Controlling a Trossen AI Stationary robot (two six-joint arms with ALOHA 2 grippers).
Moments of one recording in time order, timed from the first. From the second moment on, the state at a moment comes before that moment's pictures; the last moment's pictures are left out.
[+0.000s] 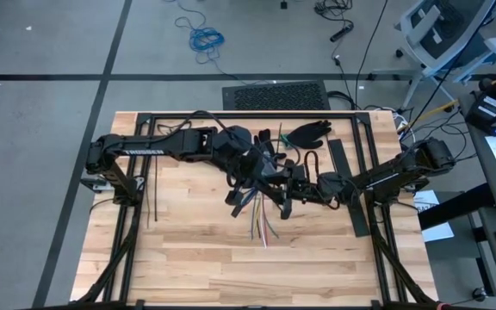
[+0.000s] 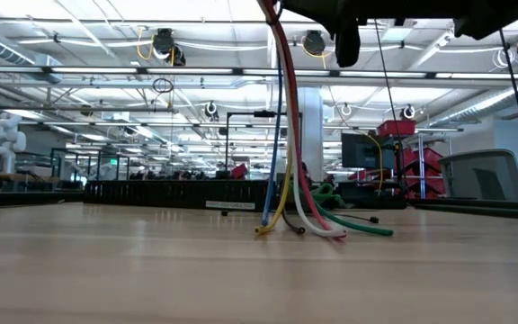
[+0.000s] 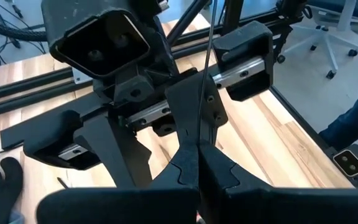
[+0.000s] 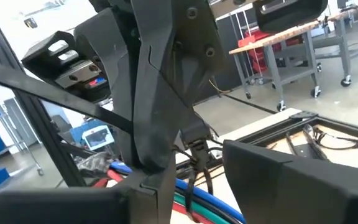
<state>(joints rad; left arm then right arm) 0.04 1.67 1.71 -0.64 0.37 0.29 0.22 1.44 0.67 0.91 0.36 0.33</state>
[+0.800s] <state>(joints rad) 0.05 1.67 1.71 -0.60 0.35 0.29 0.22 1.44 0.68 0.95 0.36 0.32</state>
